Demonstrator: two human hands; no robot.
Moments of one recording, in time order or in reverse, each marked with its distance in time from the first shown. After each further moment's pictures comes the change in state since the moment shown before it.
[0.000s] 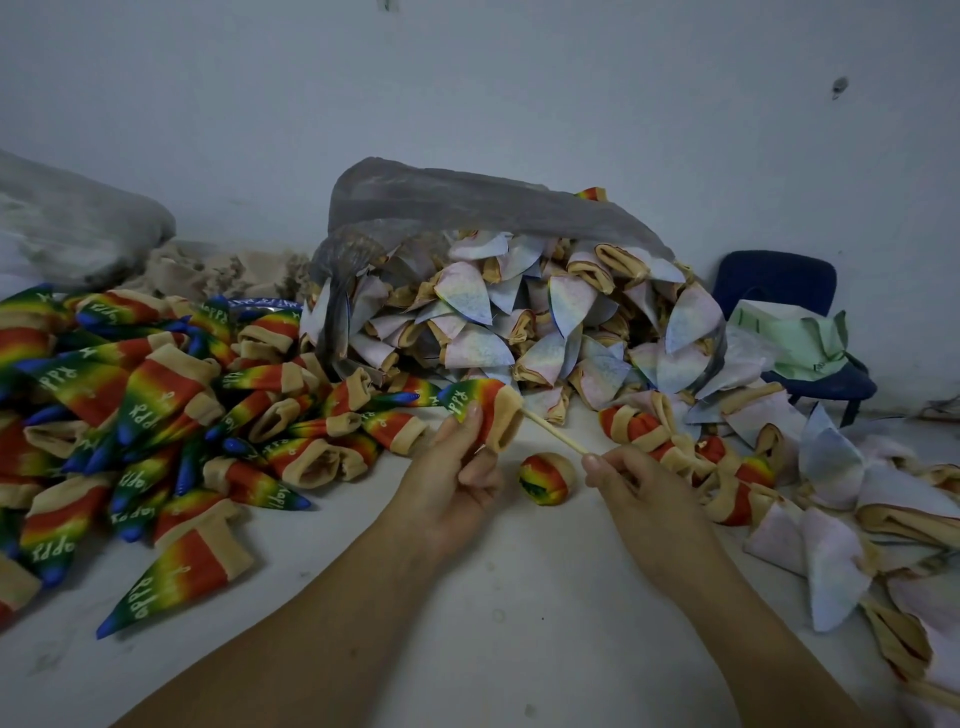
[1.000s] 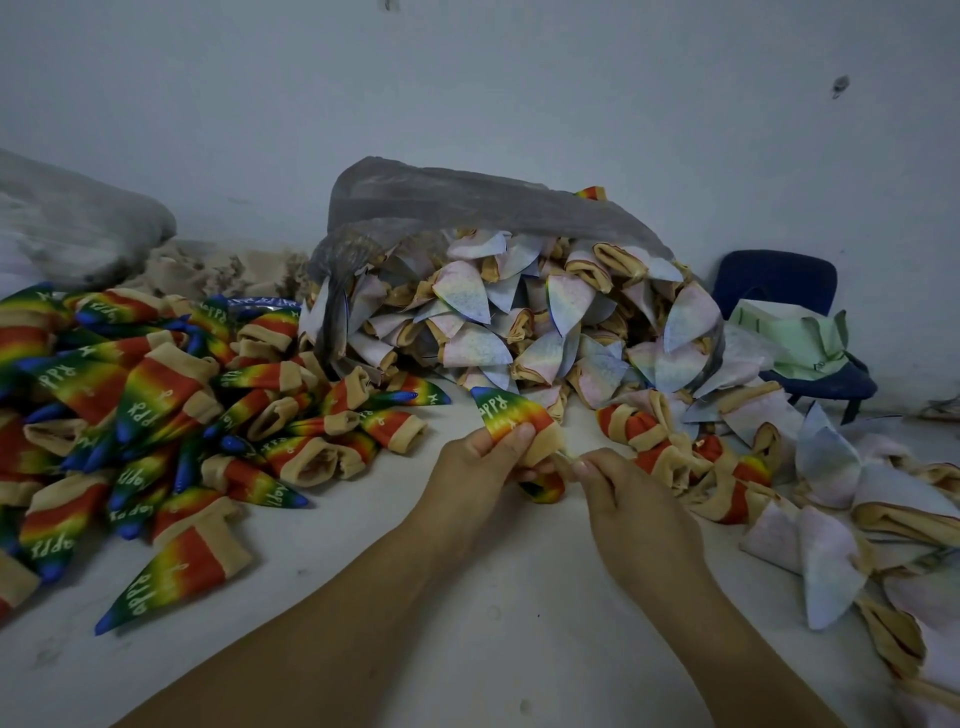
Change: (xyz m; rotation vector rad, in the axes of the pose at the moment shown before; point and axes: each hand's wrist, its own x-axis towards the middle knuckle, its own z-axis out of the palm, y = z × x) left_hand 0.002 -0.019 0.003 0.746 0.087 0.164; right_hand -0.008 -0.006 0.013 -0.315 0.070 -0.056
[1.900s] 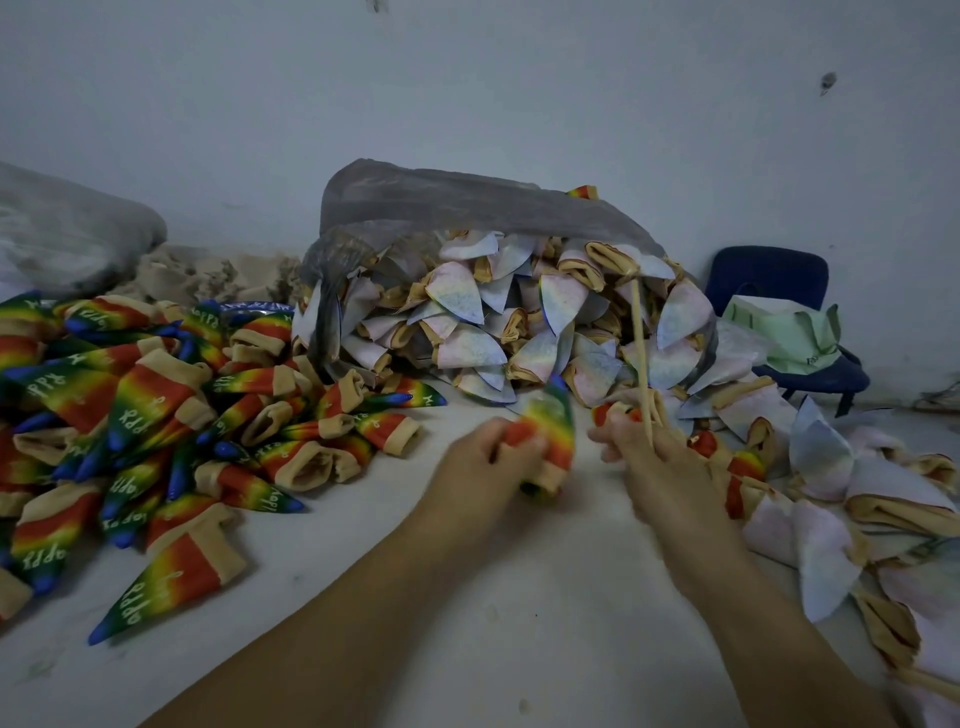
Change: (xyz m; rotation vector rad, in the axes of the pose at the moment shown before) left_hand -0.010 0.015 0.002 0.298 -0.029 0.030; right_hand 0.010 -0.001 -0.030 0.750 -0.021 0.278
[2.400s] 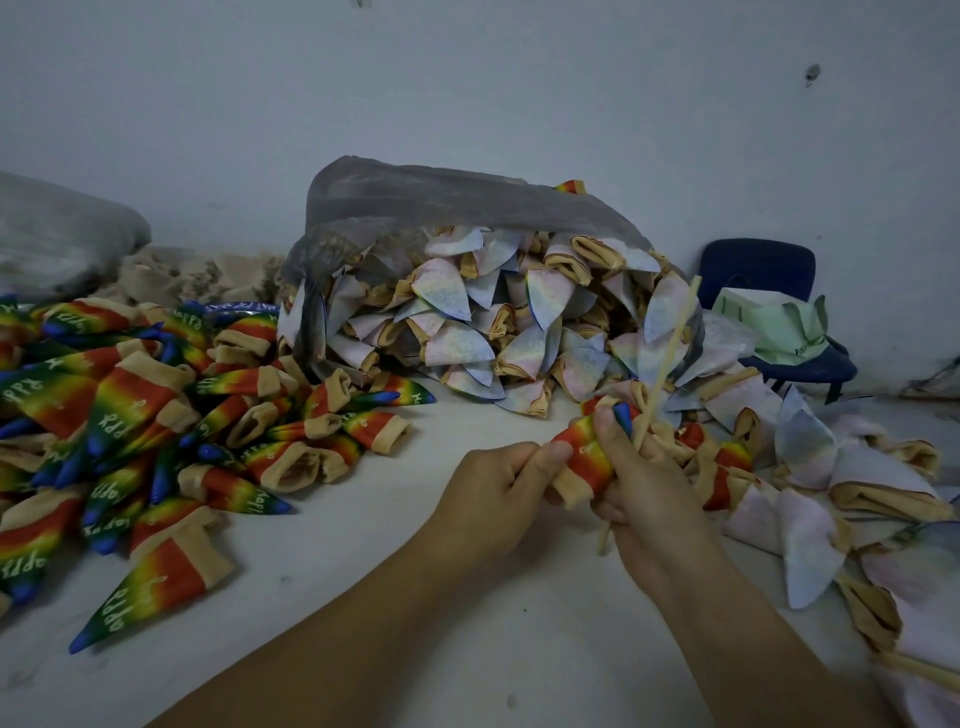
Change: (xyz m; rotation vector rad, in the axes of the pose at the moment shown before) left_hand -0.014 0.010 0.020 0.196 -0.100 0.209; right_hand -0.008 -0.005 0.012 0.565 -0.054 0.118
